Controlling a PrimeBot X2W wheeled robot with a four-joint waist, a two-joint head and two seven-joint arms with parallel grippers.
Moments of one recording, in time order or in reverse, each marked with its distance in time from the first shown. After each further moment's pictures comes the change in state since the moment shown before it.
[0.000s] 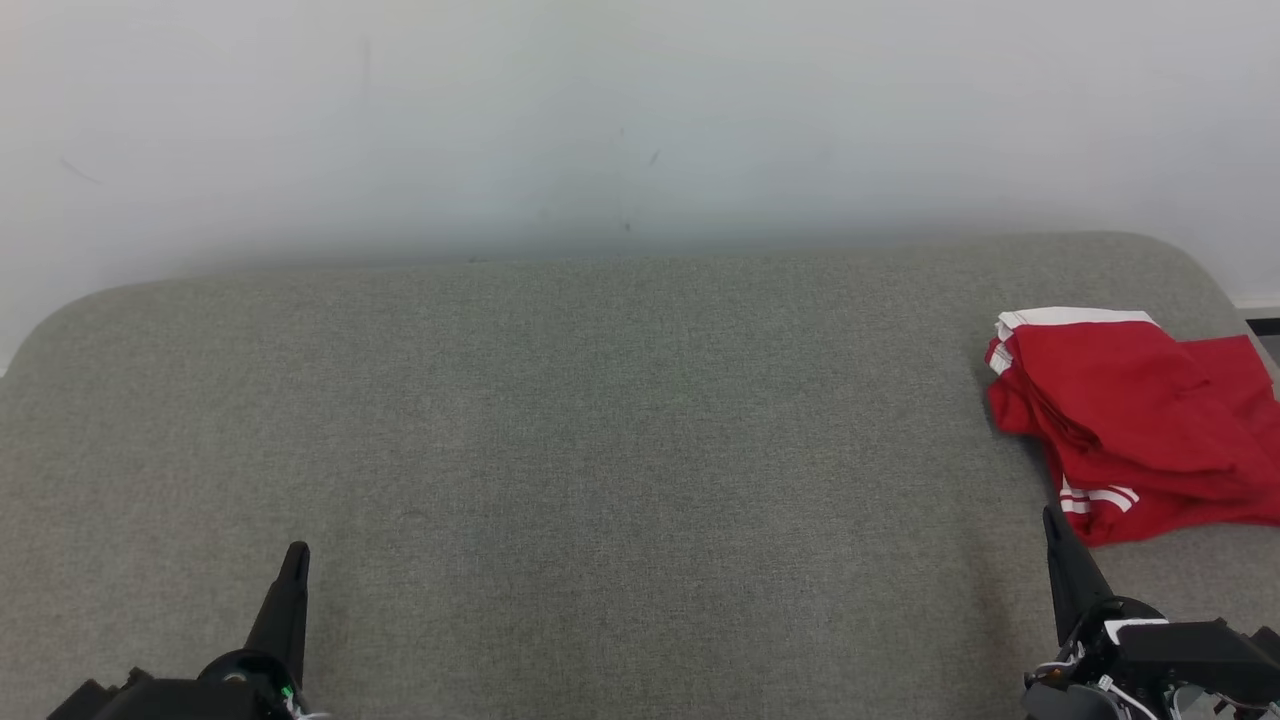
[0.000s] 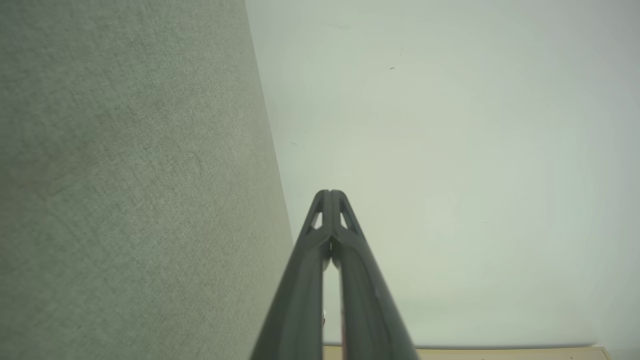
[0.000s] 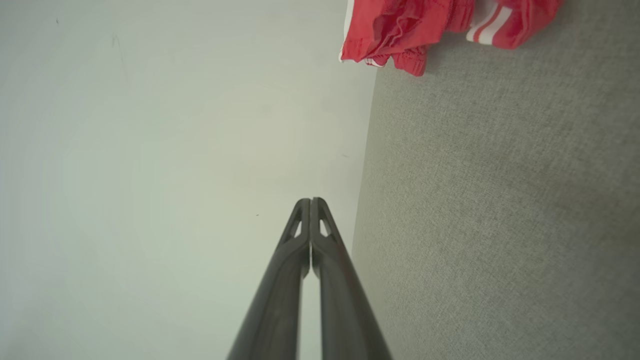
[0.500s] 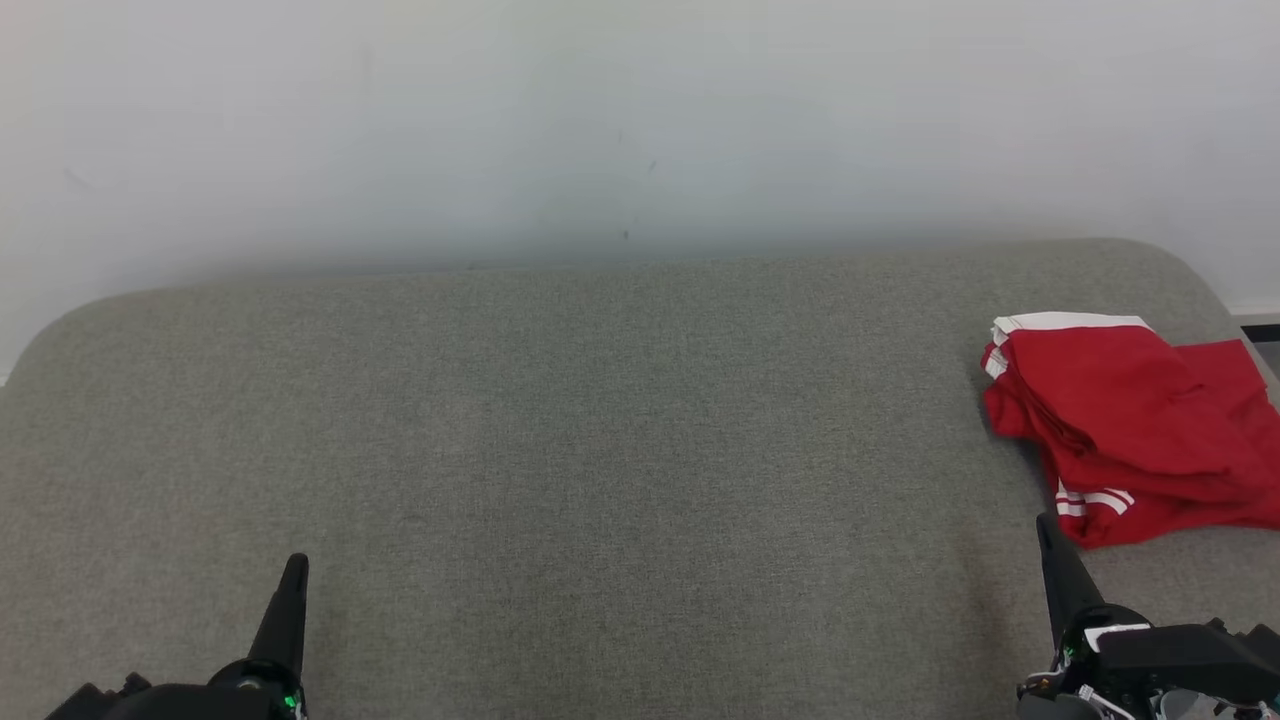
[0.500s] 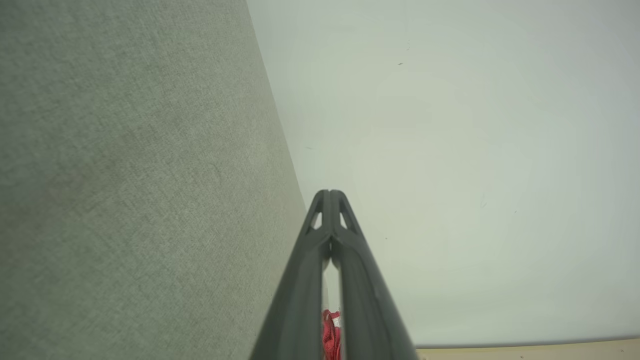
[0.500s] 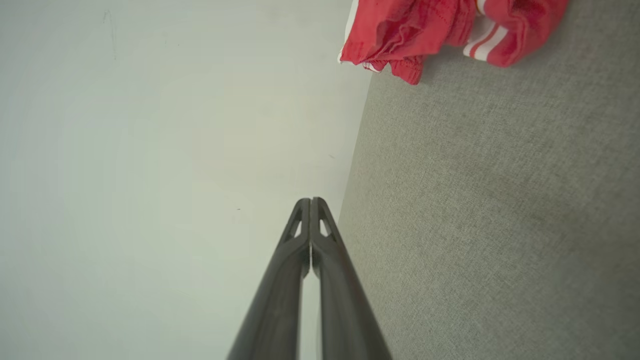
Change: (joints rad) left arm 0.009 -0.001 -0.001 0.008 0.111 0.002 -0.030; right arm 0.005 0.000 0.012 0.012 -0.107 0.000 -0.020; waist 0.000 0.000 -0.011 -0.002
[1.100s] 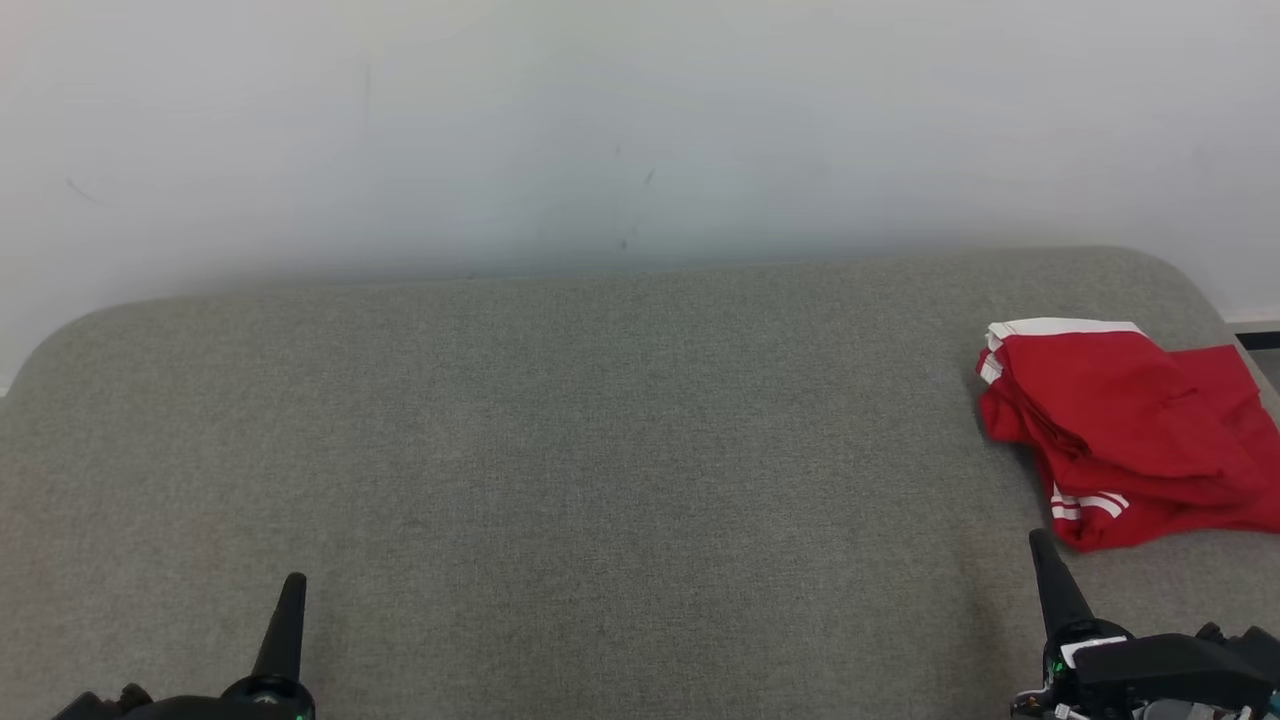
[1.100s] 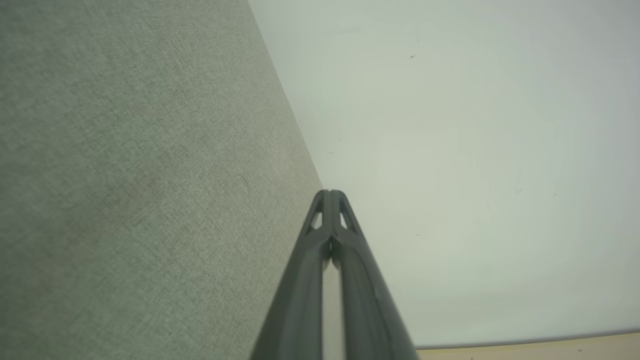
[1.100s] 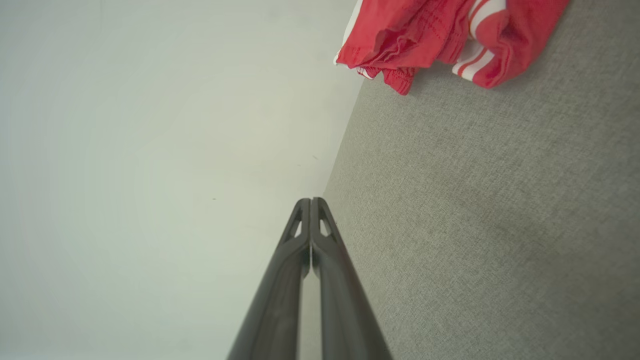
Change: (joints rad) left arm 0.018 -0.001 -0.001 0.012 0.140 0.001 -0.035; right arm 0.016 0.000 0.016 0.011 -0.134 0.000 -0.026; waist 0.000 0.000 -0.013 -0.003
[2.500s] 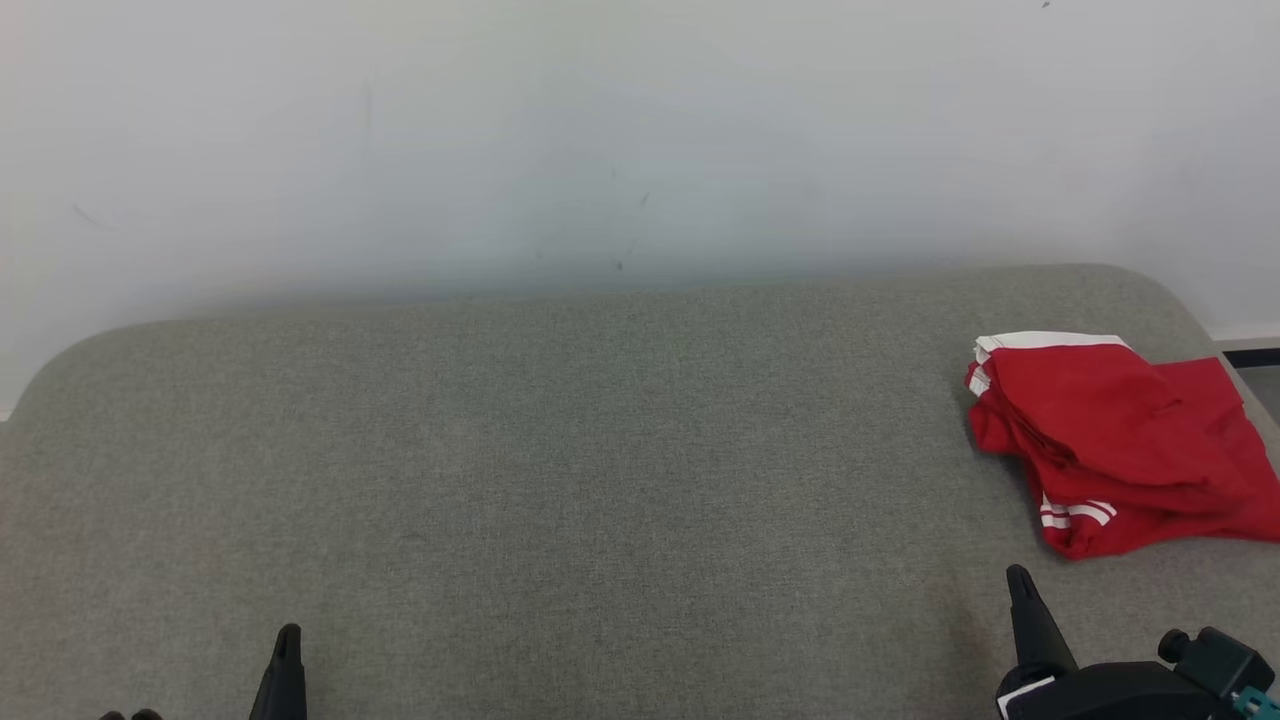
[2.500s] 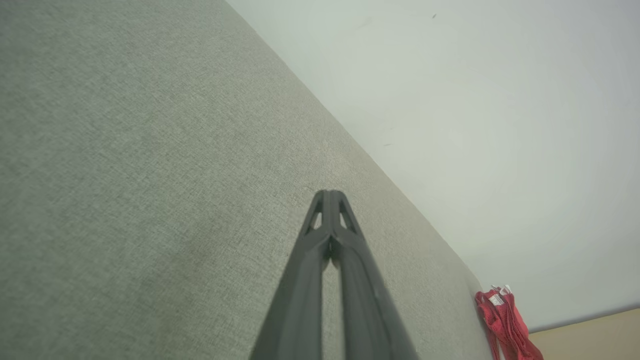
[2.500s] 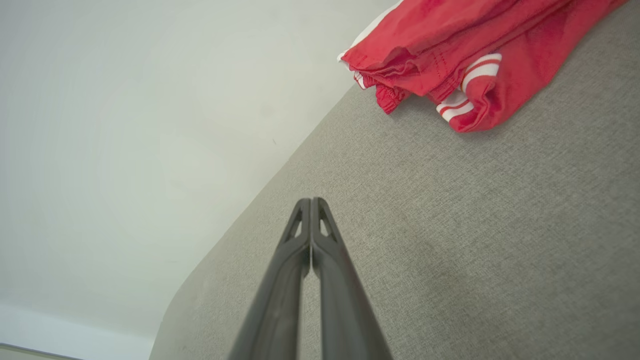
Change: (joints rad) left arm 0.056 -0.003 -0.003 0.037 0.471 0.013 -0.116; right arm 0.037 0.000 0.049 0.041 -0.446 0.000 -0.085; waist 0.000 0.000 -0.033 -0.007
